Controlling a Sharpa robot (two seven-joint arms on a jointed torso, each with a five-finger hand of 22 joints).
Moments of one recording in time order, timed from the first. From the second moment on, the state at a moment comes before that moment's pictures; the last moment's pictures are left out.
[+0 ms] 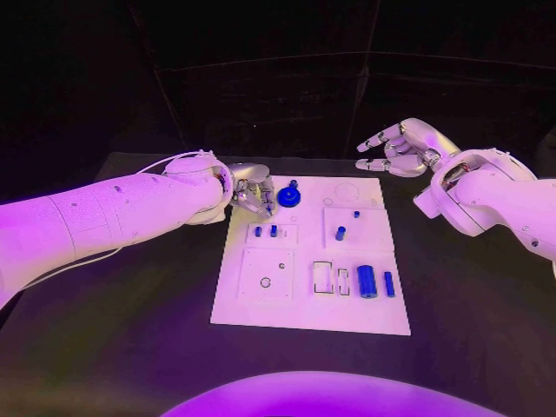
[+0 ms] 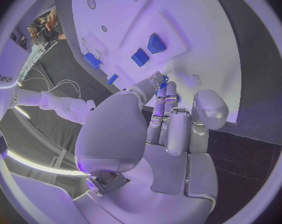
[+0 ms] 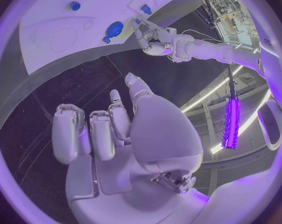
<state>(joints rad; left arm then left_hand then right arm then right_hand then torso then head) 1.22 -0.64 -0.07 1.20 -1.31 -0.01 -0.05 1.32 -0.09 0.45 -0.10 0.06 1.07 0.13 0.23 0.07 1.12 0.06 0.33 0.07 1.47 -0.01 1.41 1.18 0.12 1.42 0.08 1.11 1.08 1.25 -0.78 -0.03 1.38 -1.02 -0.41 0.09 1.34 -0.04 0.02 0.04 0.36 0.96 0.15 0.07 0.07 1.41 0.07 1.31 1.31 1.47 -0.01 1.50 1.31 0.05 1.45 0.10 1.45 1.30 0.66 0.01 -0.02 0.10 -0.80</state>
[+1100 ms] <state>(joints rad) 1.22 -0.62 -0.08 1.19 -1.32 0.00 -0.05 1.32 -0.09 0.45 -0.11 0.06 1.08 0.13 0.22 0.07 1.12 0.06 0.32 0.07 1.47 -0.01 1.41 1.17 0.12 1.42 0.08 1.11 1.08 1.25 -0.77 -0.03 1.38 -1.02 -0.41 0.09 1.34 -0.04 0.02 0.04 0.36 0.96 0.15 0.07 0.07 1.41 0.07 1.31 1.31 1.47 -0.01 1.50 1.31 0.05 1.45 0.10 1.45 1.30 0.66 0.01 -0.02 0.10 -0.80</state>
